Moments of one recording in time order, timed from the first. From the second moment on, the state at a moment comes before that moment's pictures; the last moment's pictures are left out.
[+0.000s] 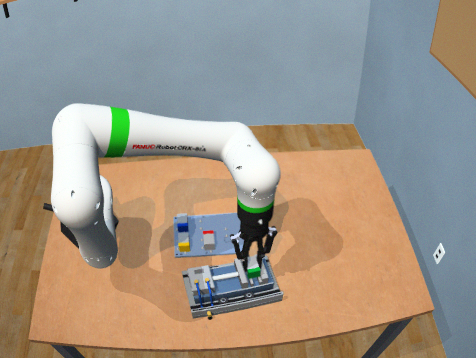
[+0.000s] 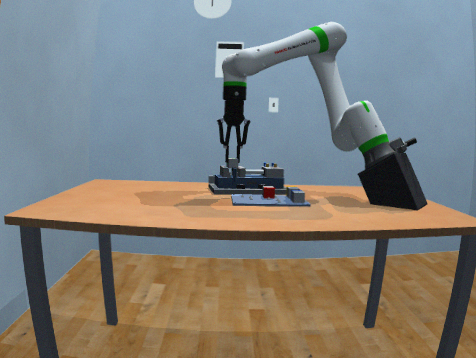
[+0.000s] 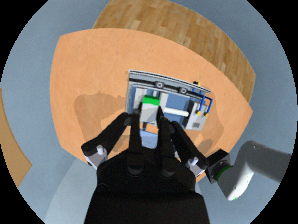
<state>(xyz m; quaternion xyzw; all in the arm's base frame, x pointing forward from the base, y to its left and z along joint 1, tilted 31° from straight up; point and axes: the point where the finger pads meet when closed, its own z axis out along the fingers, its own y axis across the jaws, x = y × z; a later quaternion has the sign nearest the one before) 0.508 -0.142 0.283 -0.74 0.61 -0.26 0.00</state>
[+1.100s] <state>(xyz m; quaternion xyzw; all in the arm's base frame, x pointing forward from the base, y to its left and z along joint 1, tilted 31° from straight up) 0.509 -0.143 0.280 -0.74 0.61 -0.26 0.00</state>
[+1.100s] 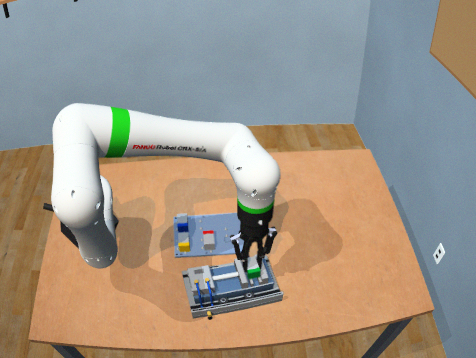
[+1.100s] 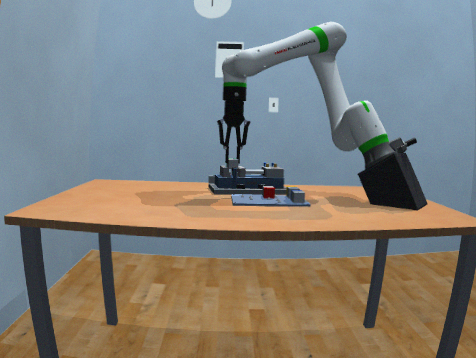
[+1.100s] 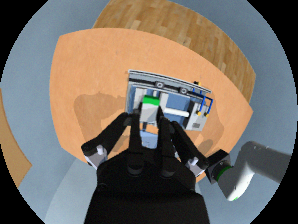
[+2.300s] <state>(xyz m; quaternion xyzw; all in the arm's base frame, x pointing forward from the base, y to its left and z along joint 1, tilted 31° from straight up) 0.510 -0.144 0.278 -0.74 0.61 -0.26 0.00</state>
